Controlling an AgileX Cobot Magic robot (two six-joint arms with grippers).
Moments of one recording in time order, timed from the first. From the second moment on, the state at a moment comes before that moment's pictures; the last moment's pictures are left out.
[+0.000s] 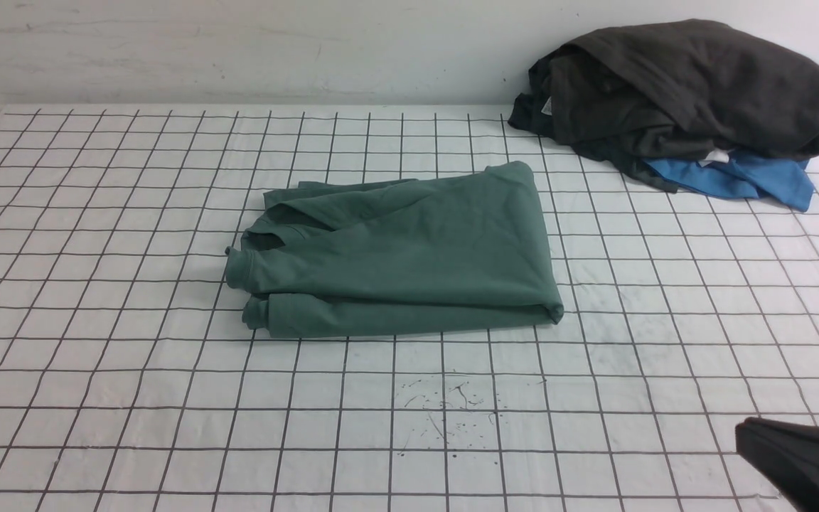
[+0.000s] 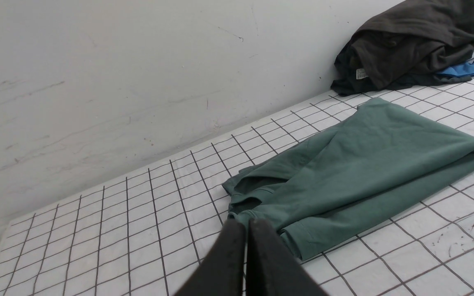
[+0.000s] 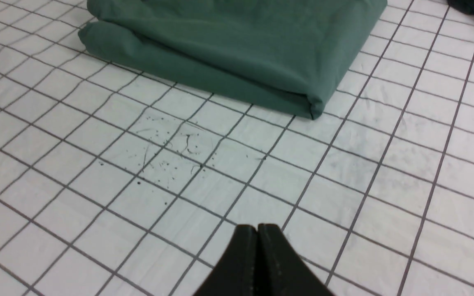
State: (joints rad) right arm 0.53 0.61 -0.31 -0.07 0.34 0.10; left arm -0.23 0.14 -0.29 -0.19 0.32 0.40
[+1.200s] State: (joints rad) right arm 0.02 -0.01 0.02 0.05 0.36 0.09; left arm -0.23 0.14 -0.29 -0.19 0.32 0.40
